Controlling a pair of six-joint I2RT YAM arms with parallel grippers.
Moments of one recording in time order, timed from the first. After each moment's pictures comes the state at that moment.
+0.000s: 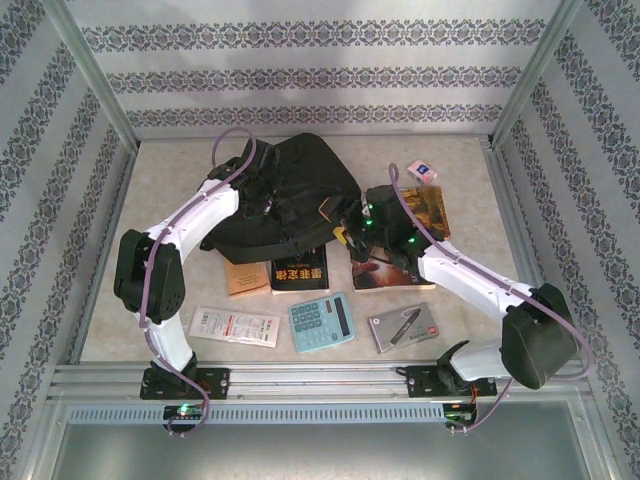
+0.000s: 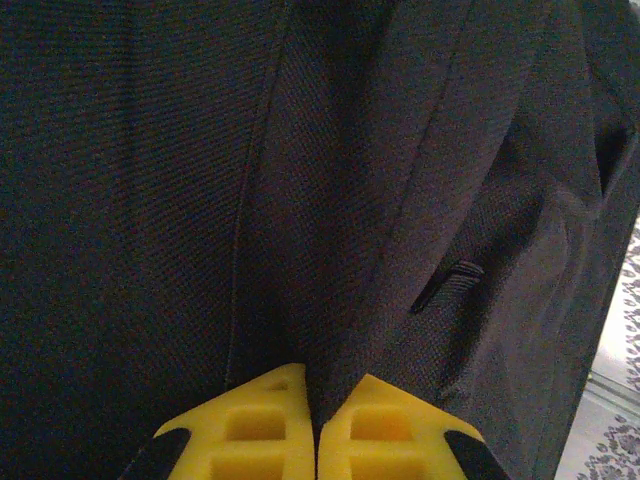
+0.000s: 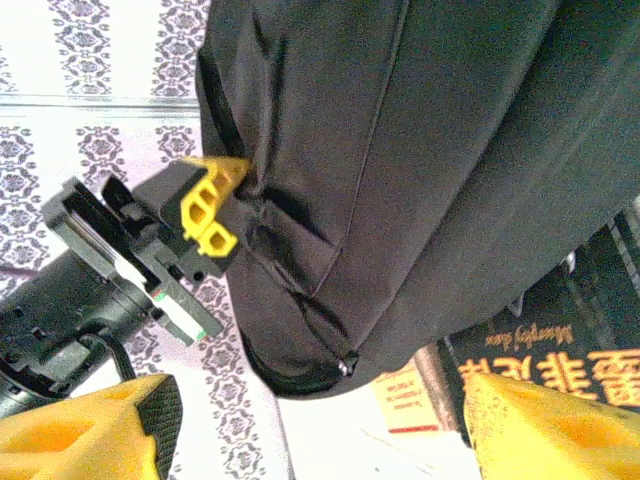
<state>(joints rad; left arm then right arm) -0.38 1.81 1.53 -0.66 -0.03 -1.45 0.60 1.37 0.91 -0.07 -0.26 1.37</state>
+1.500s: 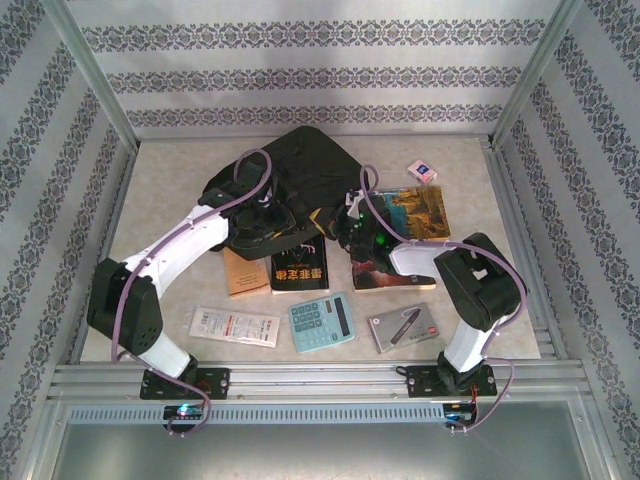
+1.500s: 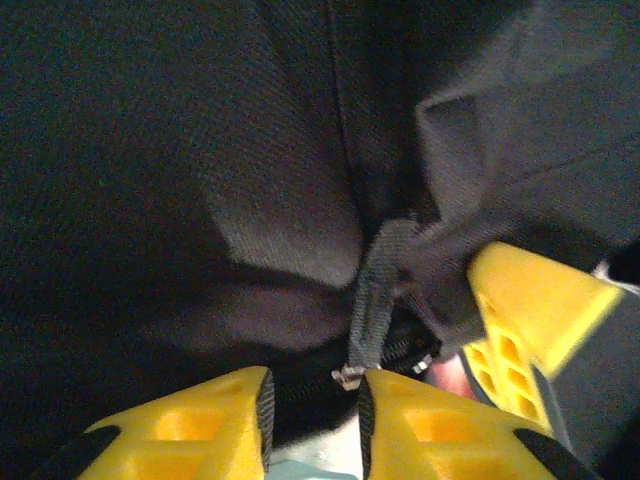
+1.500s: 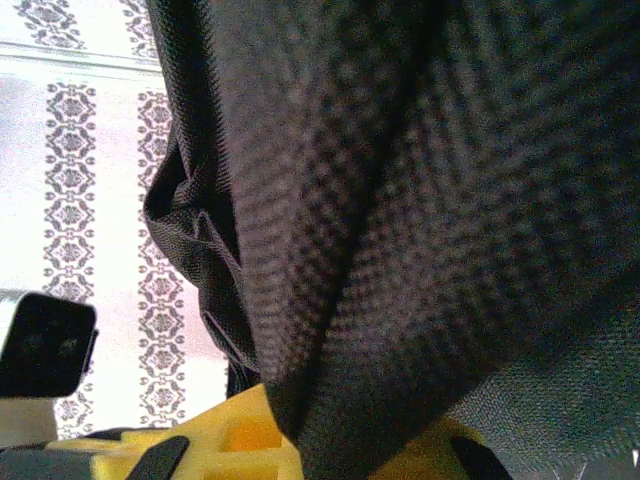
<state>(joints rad) -0.45 1.60 1.29 -0.72 0.19 -0.90 0.54 1.75 0.80 0.65 -0.43 1.31</state>
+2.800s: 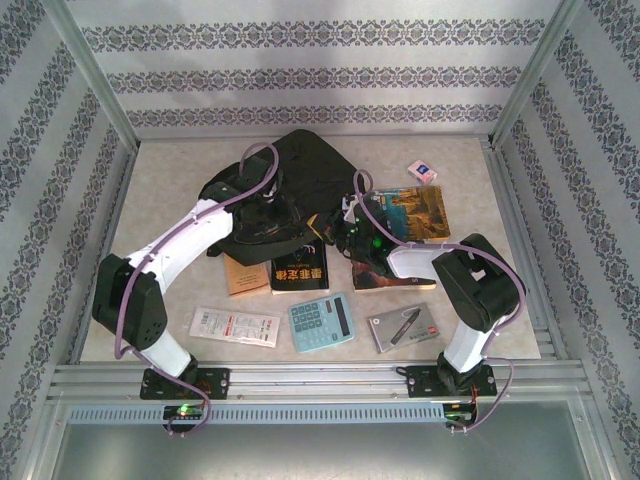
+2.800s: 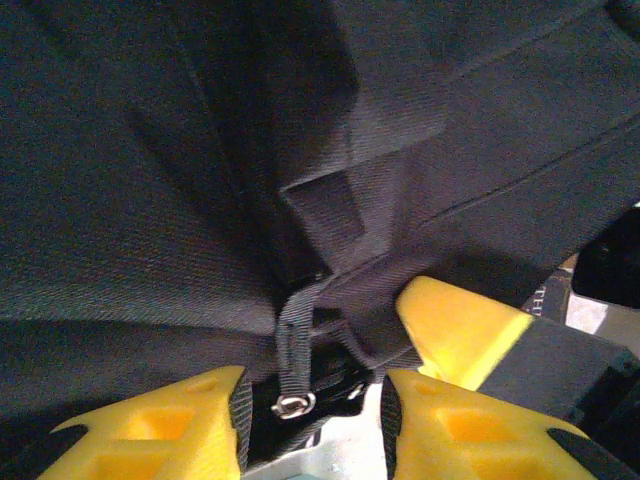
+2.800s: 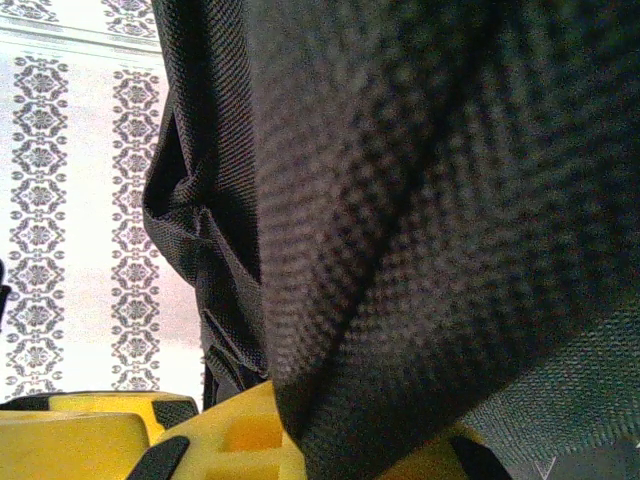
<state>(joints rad) -0.47 1.62 1.37 -0.75 0.16 -0.84 0.57 1.75 0.79 0.63 -0.41 1.28</state>
